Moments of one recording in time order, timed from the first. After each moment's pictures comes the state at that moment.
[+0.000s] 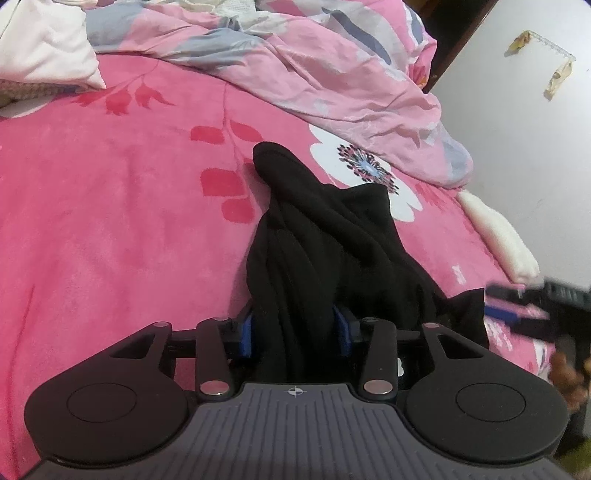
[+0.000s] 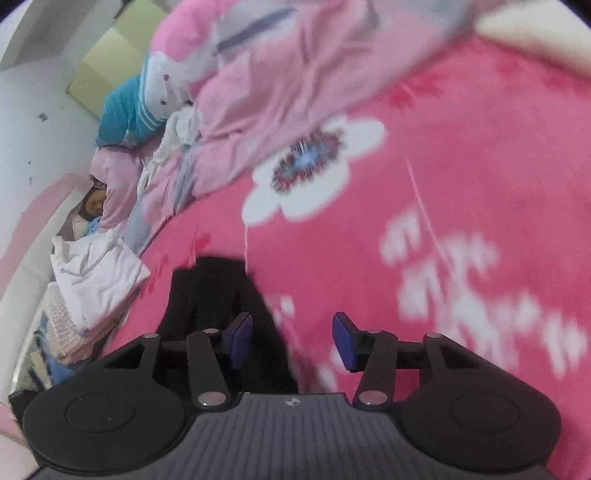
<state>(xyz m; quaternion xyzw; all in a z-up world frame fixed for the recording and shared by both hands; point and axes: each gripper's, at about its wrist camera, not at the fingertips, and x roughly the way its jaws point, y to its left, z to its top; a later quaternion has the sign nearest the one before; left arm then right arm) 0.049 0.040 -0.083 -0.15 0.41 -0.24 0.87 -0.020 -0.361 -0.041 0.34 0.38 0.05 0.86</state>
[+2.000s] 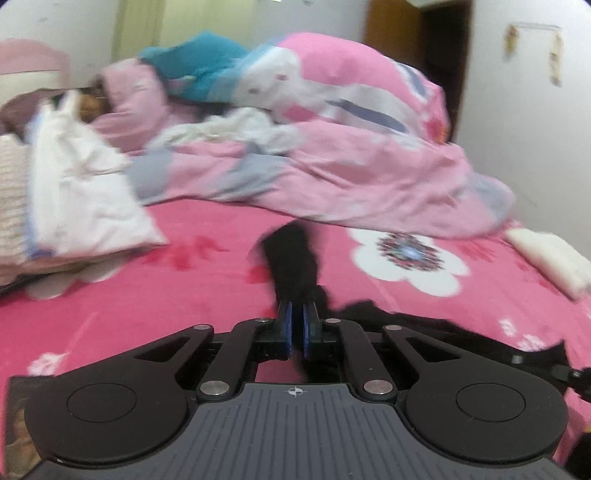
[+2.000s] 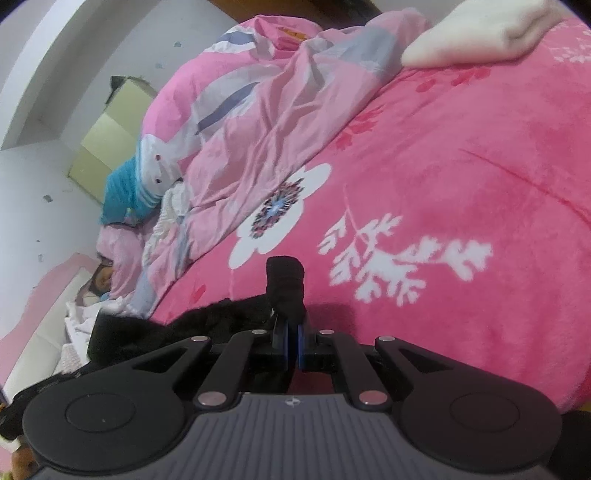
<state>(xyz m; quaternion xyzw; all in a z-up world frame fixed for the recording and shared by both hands) 0.019 0.057 0.009 -0.02 0.27 -0.11 0.96 -0.099 -0.382 -0.068 0.40 0.25 -0.02 0.88</state>
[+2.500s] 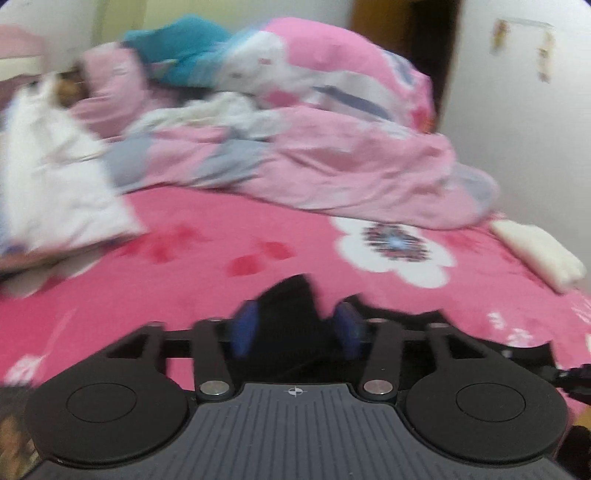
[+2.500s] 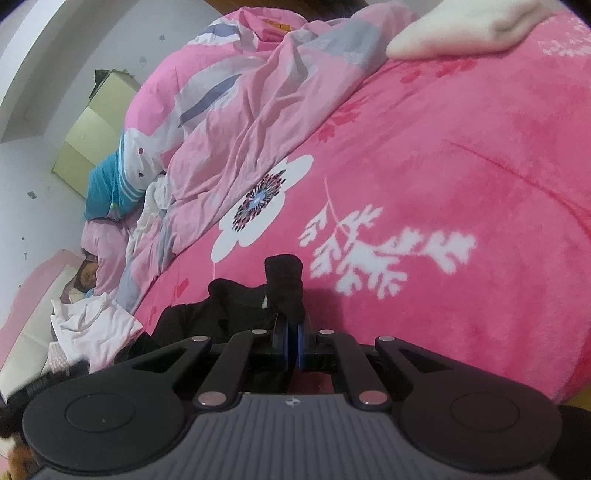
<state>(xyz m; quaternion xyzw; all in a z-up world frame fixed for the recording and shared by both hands) 0.048 0.031 0.006 -0.02 0.30 -0.21 0.93 -0.099 -0.384 -0.075 0.39 0.28 -0.02 0.88</state>
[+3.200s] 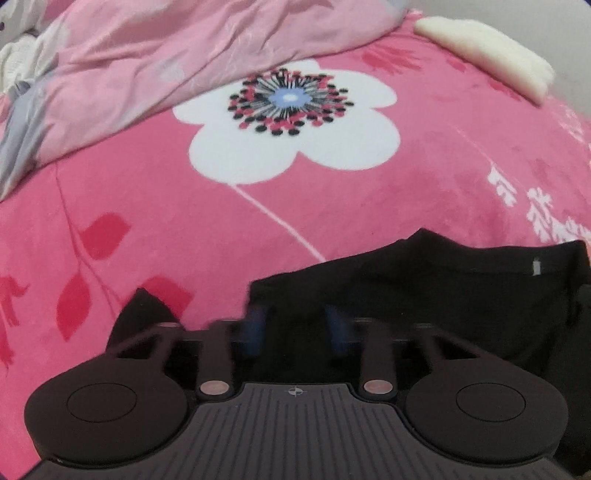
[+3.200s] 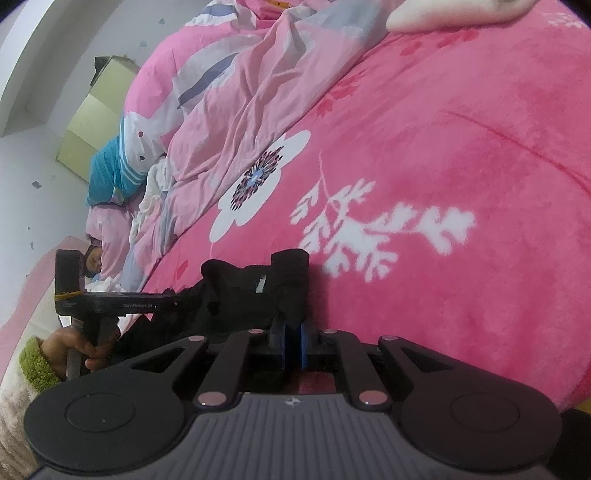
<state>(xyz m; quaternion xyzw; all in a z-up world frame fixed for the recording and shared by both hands) 0.165 -0.104 -0.064 0.21 0.47 -0.33 0.79 -0.096 -0.391 -0.090 0.41 0.30 0.01 0.86</state>
